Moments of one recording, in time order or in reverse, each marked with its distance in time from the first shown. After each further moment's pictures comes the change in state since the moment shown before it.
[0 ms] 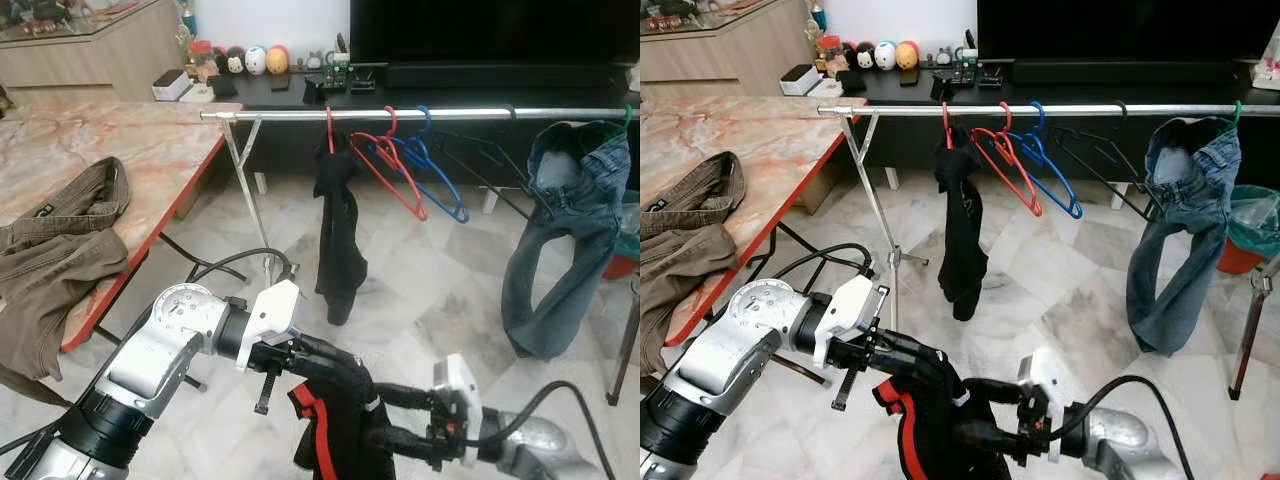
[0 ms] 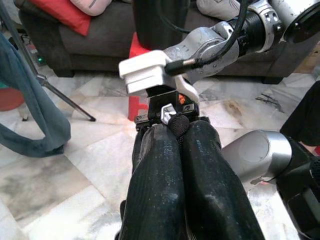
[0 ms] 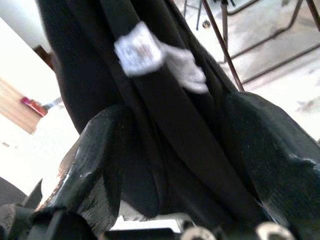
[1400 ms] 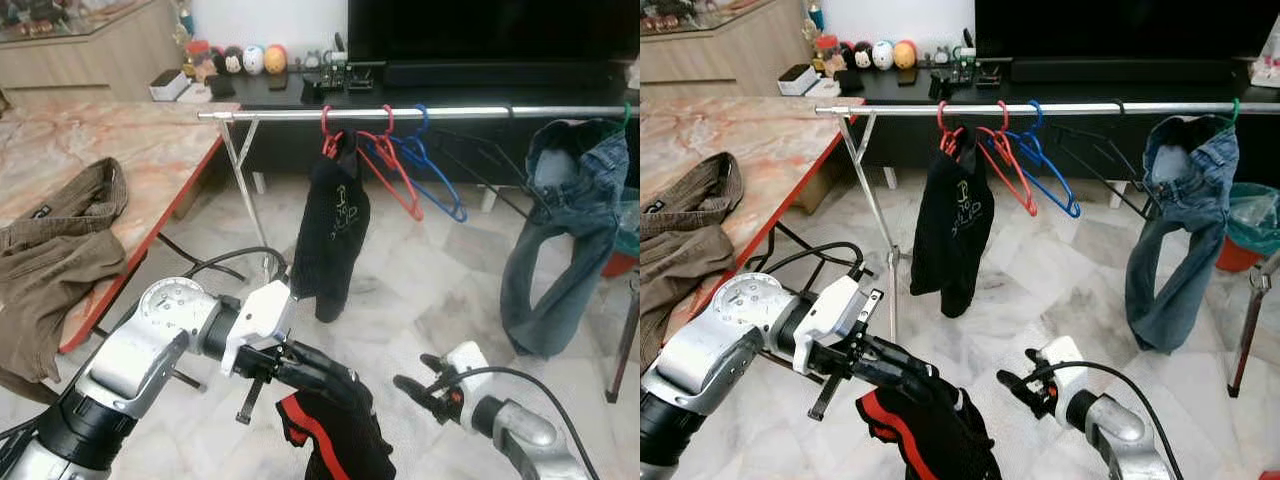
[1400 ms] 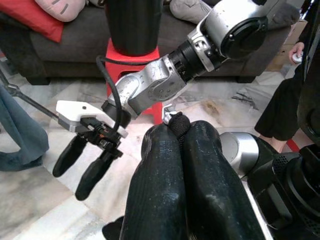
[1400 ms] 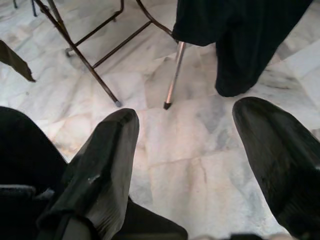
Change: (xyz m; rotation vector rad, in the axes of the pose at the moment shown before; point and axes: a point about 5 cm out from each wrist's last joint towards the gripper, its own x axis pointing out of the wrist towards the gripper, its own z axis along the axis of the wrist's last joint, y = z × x) left arm -0.006 -0.011 0.016 0.002 -0.014 -0.107; right arm -0.018 -0.068 -0.028 -0.079 0.083 -0.655
